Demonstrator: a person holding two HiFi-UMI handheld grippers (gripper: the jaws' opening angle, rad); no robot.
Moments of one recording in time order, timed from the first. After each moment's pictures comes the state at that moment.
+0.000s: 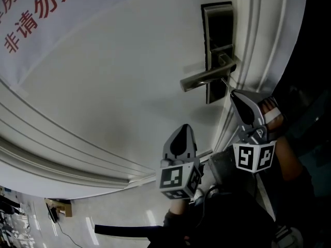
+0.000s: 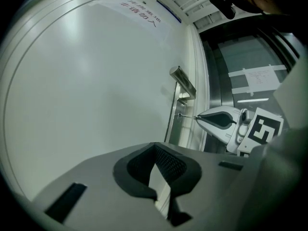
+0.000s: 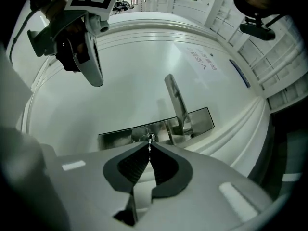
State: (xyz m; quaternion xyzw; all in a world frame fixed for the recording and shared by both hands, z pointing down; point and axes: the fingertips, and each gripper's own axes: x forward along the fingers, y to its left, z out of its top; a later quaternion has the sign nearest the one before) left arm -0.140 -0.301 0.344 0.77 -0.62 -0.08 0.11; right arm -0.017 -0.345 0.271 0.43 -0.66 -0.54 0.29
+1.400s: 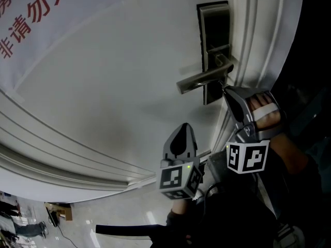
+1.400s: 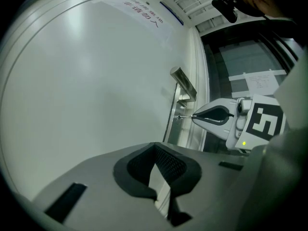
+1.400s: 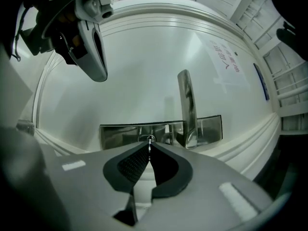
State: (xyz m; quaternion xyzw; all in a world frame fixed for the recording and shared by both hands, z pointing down) left arm -0.134 -0.308 0.340 0.78 -0.61 -0.10 0.12; right arm -0.030 -0.353 0.266 0.41 -0.60 -0.55 0.41
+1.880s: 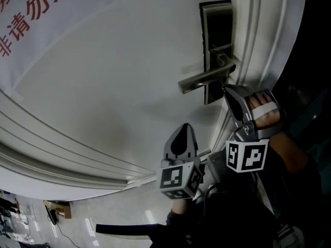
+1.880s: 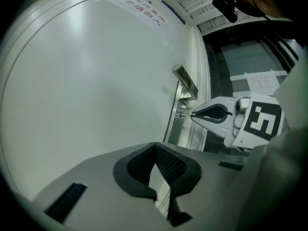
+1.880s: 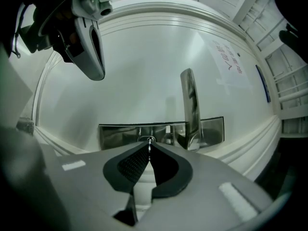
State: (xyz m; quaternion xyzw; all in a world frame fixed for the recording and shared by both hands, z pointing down) left arm -0.133 -0.310 0.346 0.78 -0.61 -0.09 0.13; right arm -0.033 -0.360 0.268 0.41 -0.59 -0.56 0.41
